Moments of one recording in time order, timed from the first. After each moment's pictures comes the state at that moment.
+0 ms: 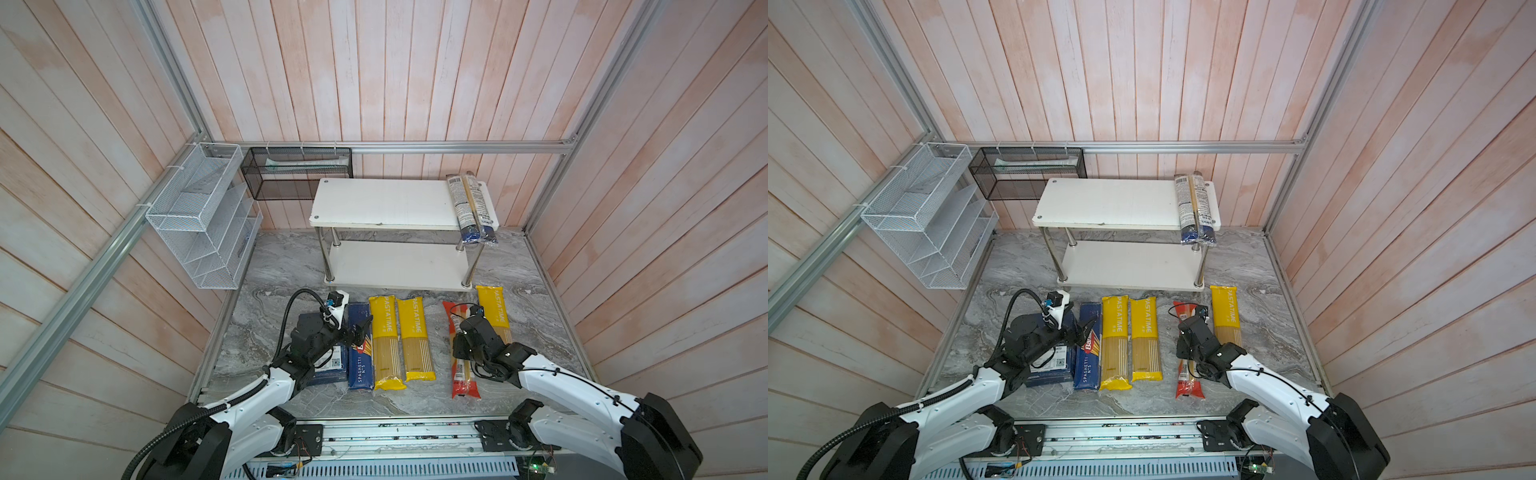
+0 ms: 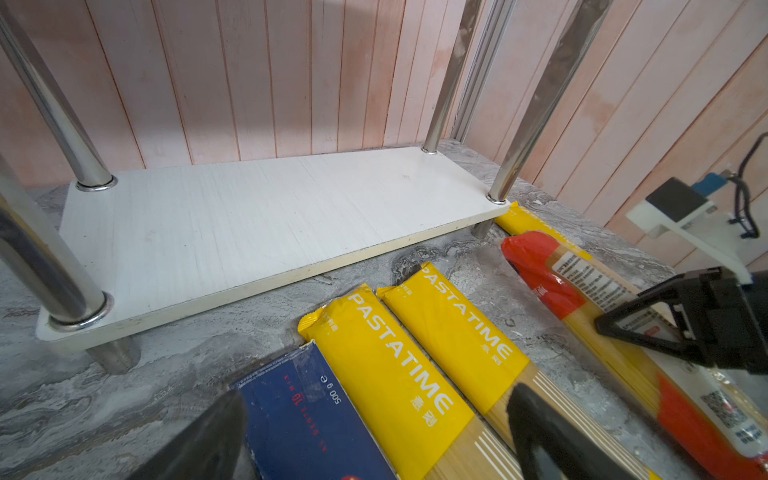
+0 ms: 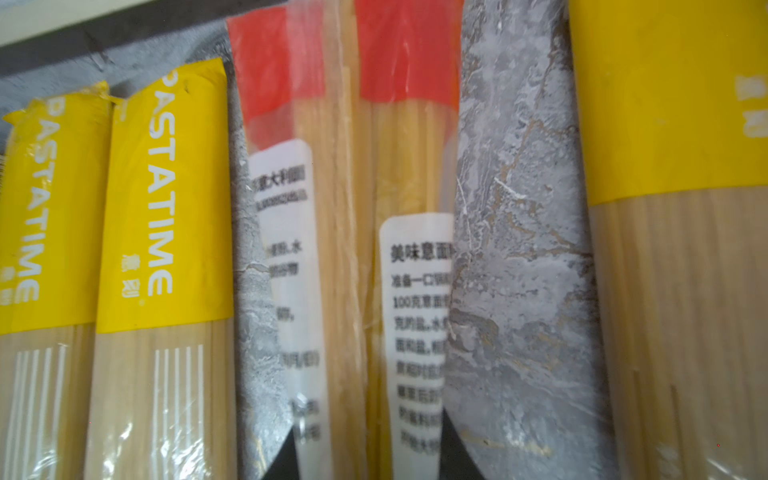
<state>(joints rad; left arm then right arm) -0.48 1.06 0.29 0.54 0.20 -0.12 0.65 1.03 0.45 -0.33 0.23 0.70</state>
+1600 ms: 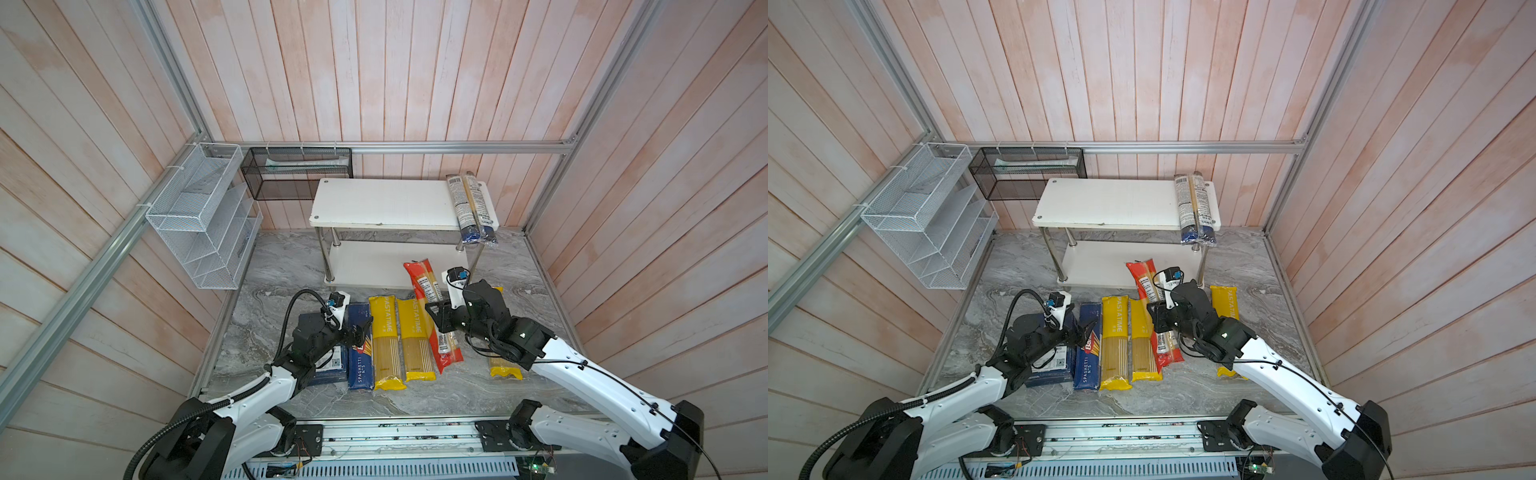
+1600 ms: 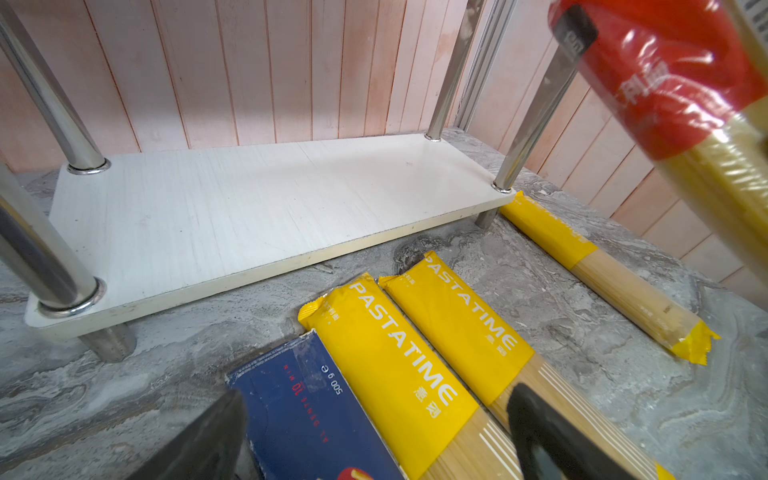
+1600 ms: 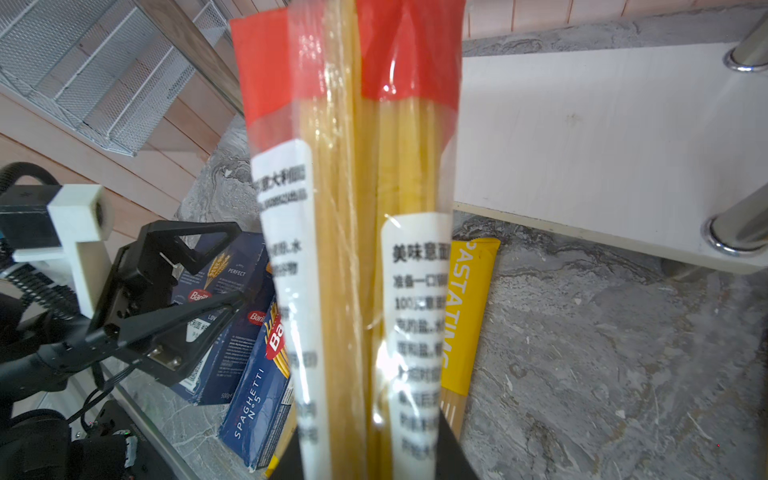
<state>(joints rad) -0.48 1.09 0.29 0.54 0.20 -0.12 0.79 1.04 0.90 -0.41 0.04 0.50</state>
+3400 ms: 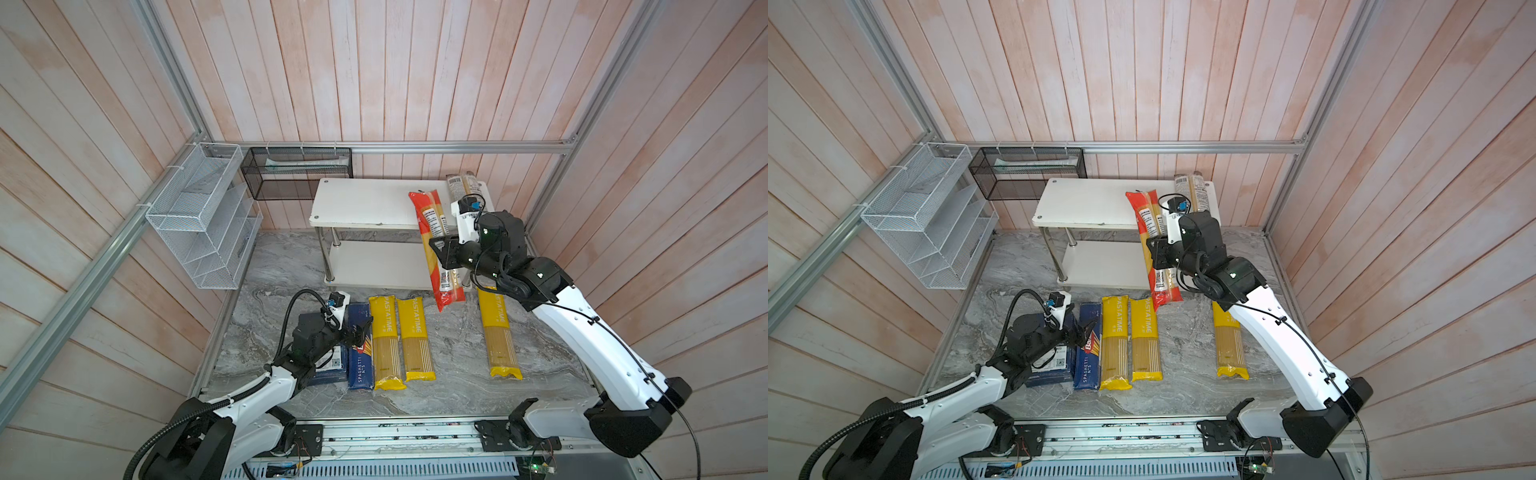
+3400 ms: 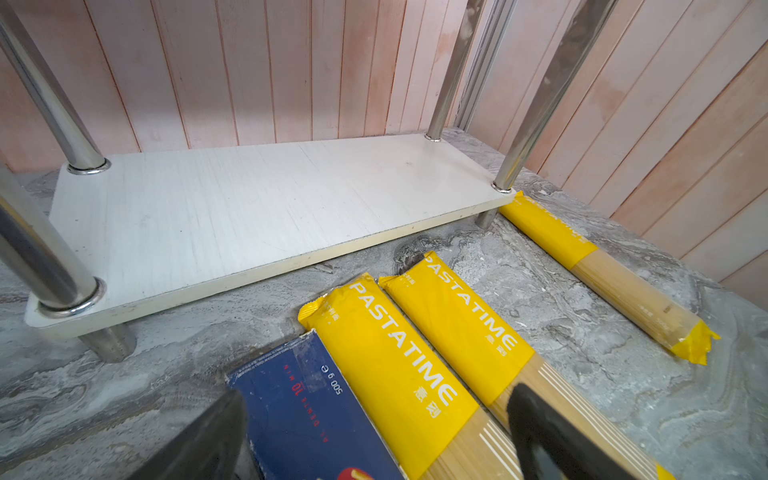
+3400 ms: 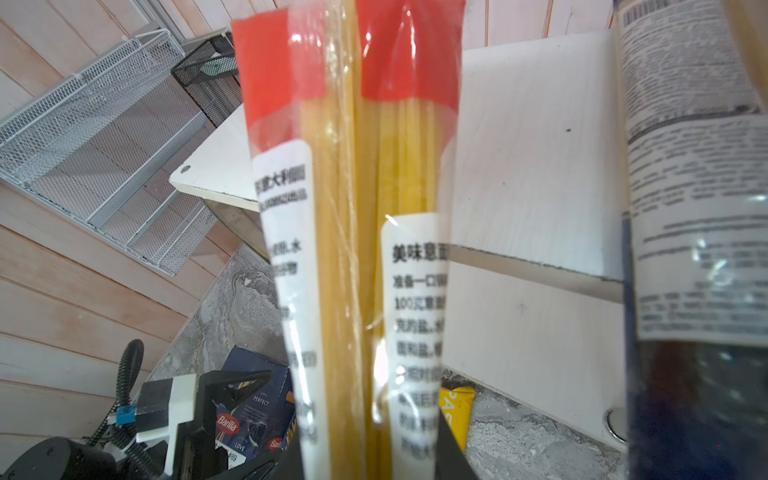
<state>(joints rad) -0.48 1.09 0.29 0.54 0.20 -0.12 0.62 1.34 1.57 -0.63 -0.01 0.36</state>
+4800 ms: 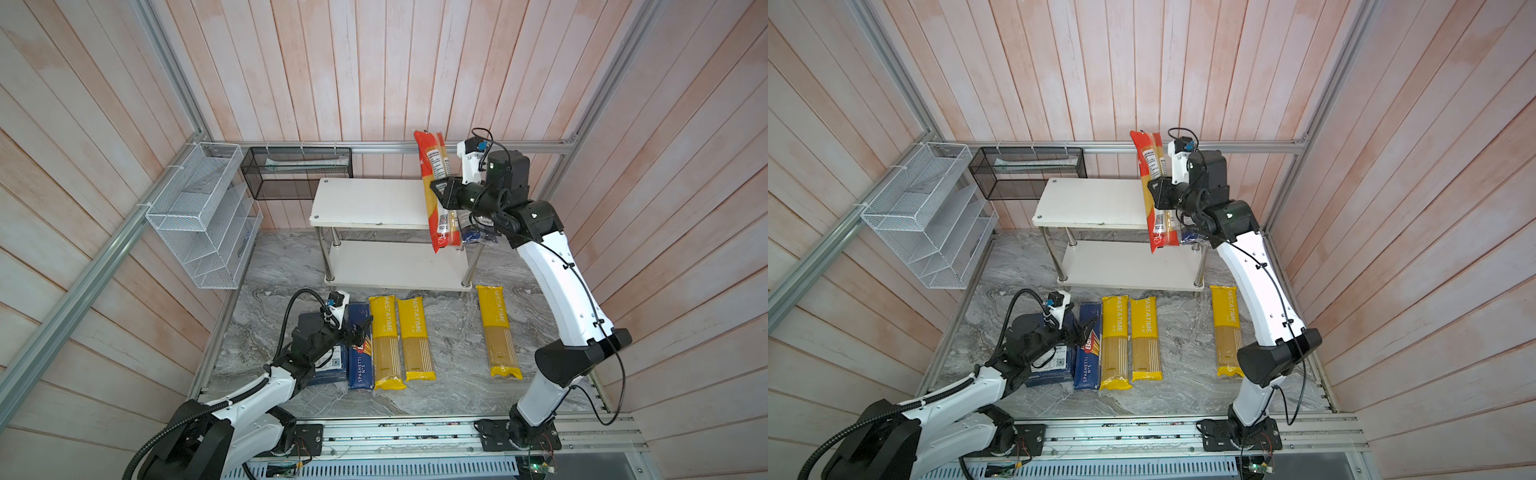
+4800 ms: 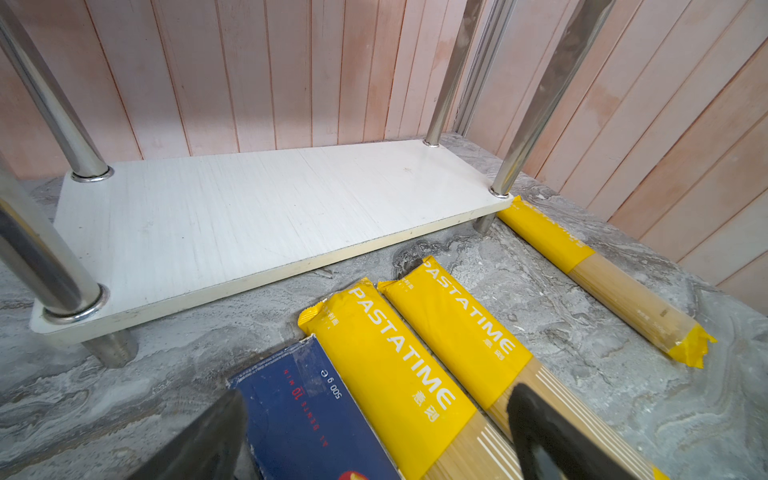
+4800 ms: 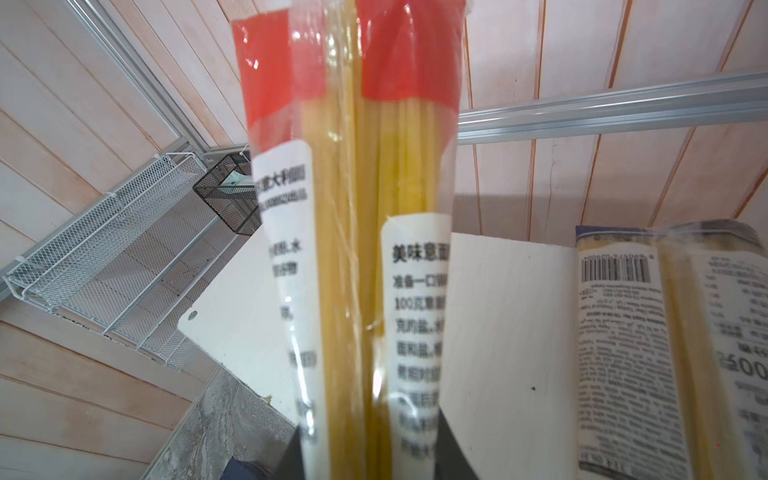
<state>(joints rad) -0.48 1.08 0.29 0.54 0.20 -0.12 0.45 1.78 2.25 -0.73 -0.19 0.33</state>
